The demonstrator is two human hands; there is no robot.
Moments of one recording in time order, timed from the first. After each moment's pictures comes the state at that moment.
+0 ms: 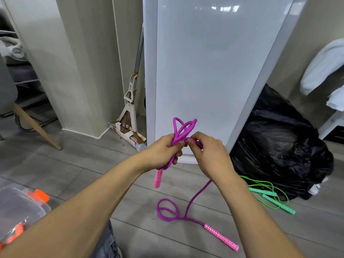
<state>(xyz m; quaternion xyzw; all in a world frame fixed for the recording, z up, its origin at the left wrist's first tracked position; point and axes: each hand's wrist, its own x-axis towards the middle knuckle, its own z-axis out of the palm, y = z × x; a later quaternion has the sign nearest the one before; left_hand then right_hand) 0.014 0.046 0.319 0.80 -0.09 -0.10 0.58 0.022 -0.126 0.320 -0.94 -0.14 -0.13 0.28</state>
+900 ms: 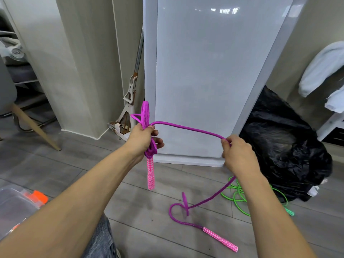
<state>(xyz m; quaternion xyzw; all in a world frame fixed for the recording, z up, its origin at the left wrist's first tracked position) 0.042 0.077 0.318 0.59 0.13 0.05 0.80 0.049 -0.187 0.317 -0.96 0.06 -0.12 0.23</state>
